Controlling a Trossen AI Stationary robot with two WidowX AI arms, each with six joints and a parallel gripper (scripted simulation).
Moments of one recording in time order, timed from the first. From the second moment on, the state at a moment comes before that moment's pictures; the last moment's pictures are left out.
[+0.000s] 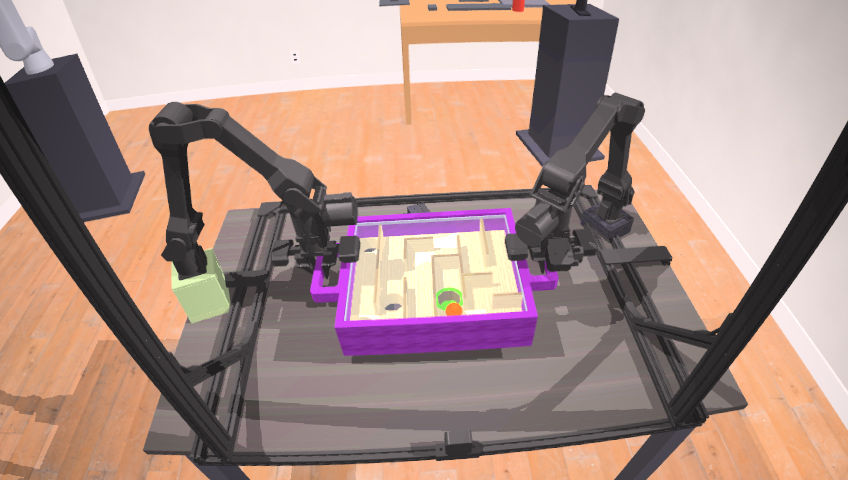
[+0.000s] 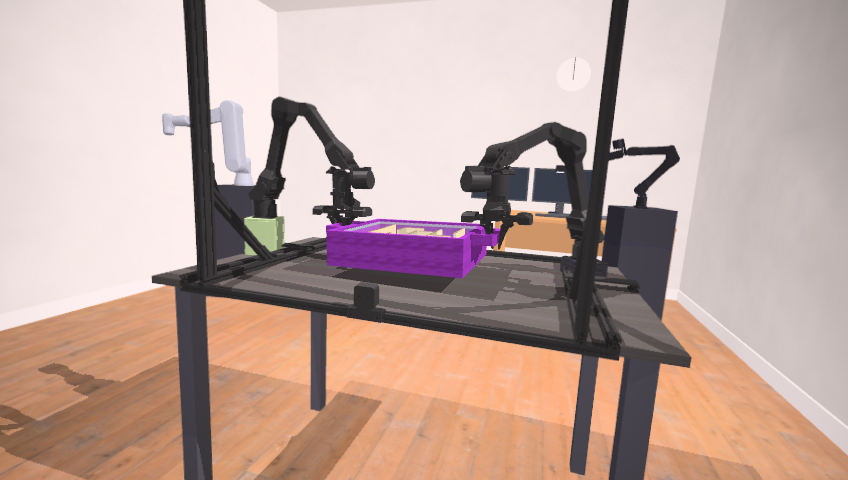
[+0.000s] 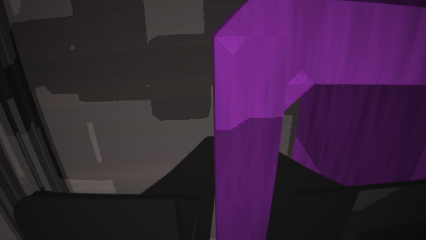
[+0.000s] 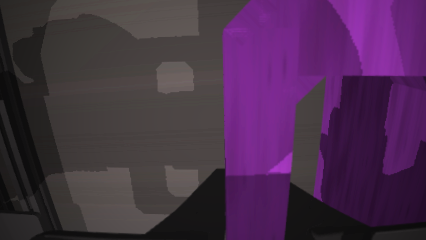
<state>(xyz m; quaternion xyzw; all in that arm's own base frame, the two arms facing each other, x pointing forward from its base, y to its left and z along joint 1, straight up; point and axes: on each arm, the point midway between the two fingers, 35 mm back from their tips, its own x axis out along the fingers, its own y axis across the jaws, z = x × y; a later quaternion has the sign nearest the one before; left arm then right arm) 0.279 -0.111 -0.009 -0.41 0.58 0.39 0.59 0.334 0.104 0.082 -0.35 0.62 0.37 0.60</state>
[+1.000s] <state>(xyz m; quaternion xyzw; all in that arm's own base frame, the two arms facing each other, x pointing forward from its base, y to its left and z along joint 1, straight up) 0.280 -0.113 0.001 -0.39 0.58 0.40 0.59 0.333 0.107 0.075 -0.36 0.62 0.36 0.60</state>
